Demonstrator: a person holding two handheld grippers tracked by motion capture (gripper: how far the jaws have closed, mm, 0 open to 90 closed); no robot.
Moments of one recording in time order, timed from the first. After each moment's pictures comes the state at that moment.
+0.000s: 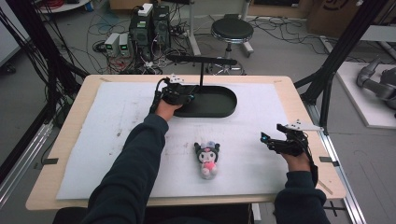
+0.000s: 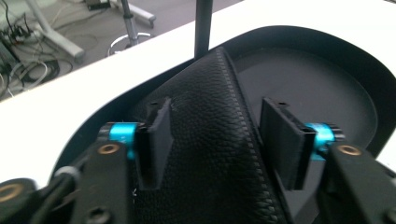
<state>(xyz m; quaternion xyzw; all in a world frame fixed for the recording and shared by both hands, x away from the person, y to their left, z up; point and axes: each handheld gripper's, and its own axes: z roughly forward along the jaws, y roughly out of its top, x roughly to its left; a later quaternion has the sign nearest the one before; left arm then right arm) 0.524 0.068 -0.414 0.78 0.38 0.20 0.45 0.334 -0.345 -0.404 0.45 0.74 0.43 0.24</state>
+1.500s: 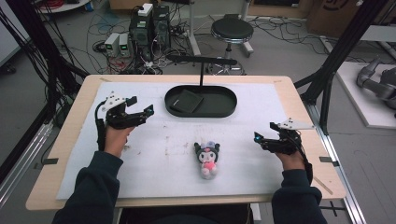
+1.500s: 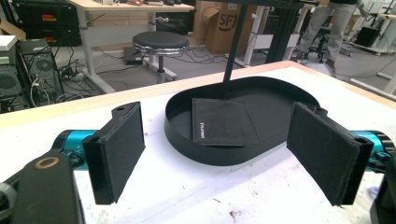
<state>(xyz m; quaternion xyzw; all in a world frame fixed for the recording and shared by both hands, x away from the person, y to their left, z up) 0.385 0.206 -0.380 0.67 0.40 0.26 0.57 0.338 -0.326 -0.403 0.42 0.76 0.43 0.24</state>
